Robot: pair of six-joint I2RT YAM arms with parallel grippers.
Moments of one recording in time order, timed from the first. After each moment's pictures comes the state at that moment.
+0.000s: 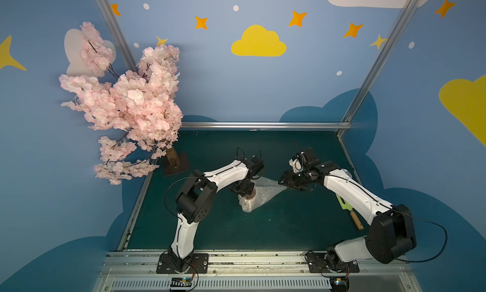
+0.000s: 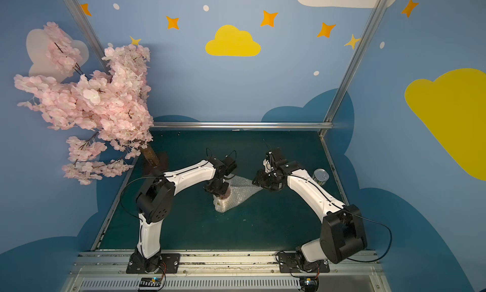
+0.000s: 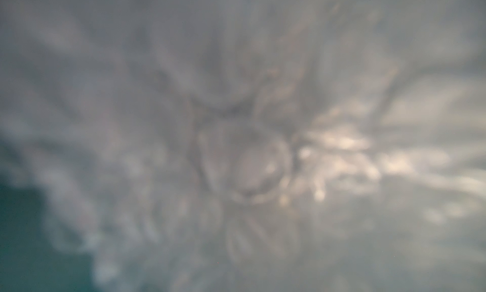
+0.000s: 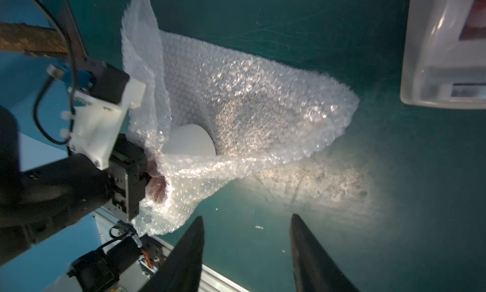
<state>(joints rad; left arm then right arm) -0.72 2.02 1.53 -1.14 -0.12 -0.41 0.45 1.43 1.09 -0.76 -0.36 0.60</state>
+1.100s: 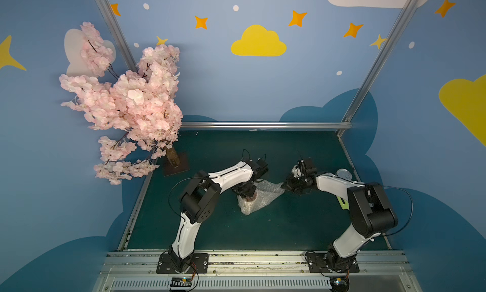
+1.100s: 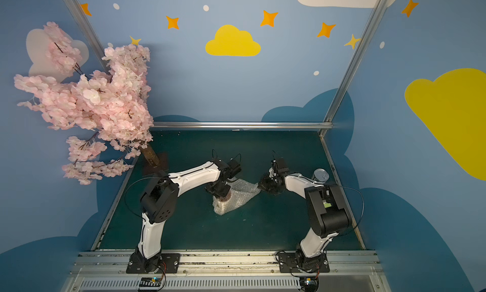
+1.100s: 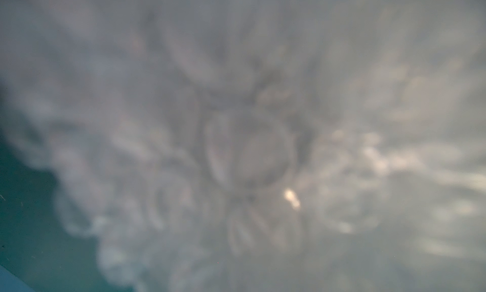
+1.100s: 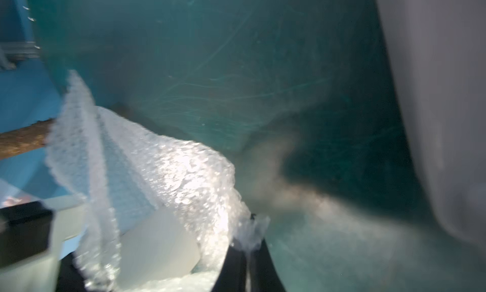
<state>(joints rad) -0.76 2.07 1.59 -1.19 -0.19 -0.38 0.32 1.65 0.87 -0.29 -0.48 0.83</state>
